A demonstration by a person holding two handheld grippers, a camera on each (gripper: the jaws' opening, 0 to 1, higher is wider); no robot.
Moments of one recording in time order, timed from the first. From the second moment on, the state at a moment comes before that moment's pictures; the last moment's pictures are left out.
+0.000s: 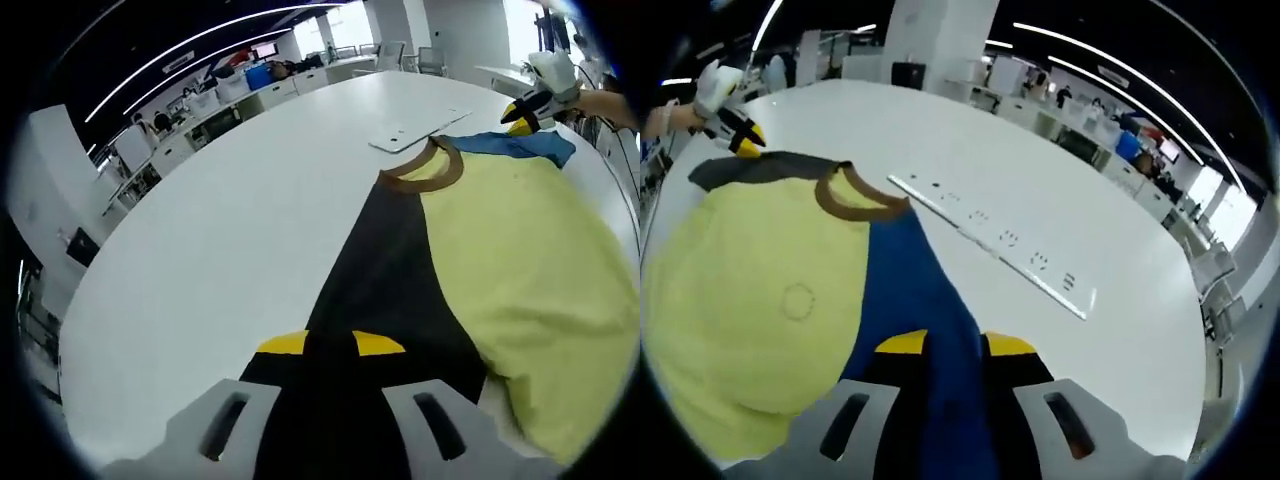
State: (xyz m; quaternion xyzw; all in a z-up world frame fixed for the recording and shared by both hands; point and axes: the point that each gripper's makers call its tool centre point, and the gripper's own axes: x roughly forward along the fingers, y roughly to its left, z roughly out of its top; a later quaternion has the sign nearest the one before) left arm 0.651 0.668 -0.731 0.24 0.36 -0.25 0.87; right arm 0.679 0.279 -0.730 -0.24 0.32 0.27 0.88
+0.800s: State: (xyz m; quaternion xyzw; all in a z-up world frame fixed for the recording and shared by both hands) left arm 0.581 0.640 -0.667 0.23 0.32 -0.31 0.86; right arm 0.607 0.307 -0.667 -0.23 0.27 0.31 0.88
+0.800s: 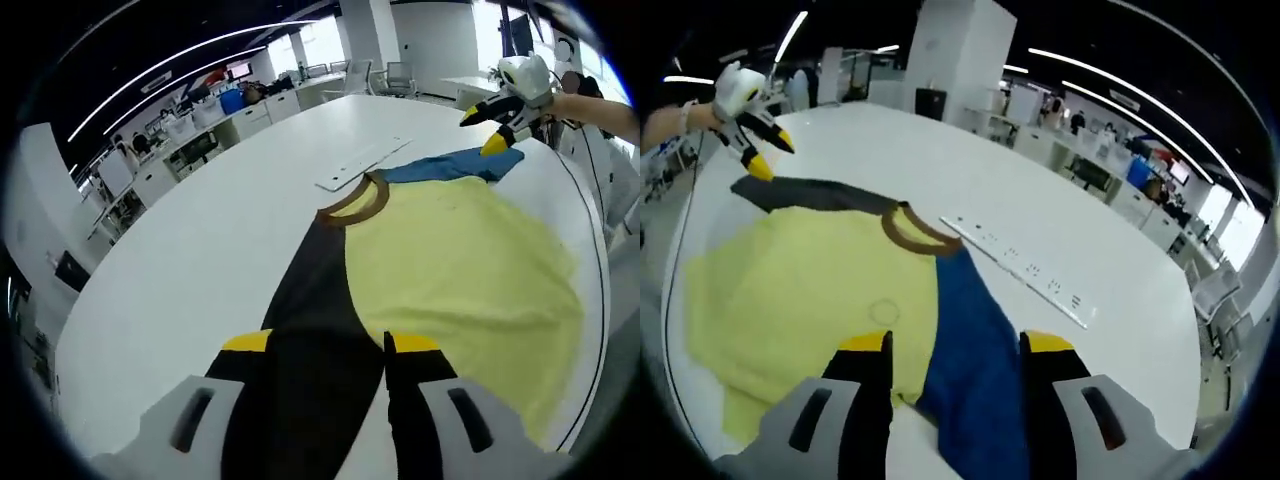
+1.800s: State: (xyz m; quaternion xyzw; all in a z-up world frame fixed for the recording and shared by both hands) left arm 0.509 0.622 -0.624 0.25 0.30 -0.36 0.85; right arm 0.528 0.338 -0.621 -0.22 0.24 0.37 0.87
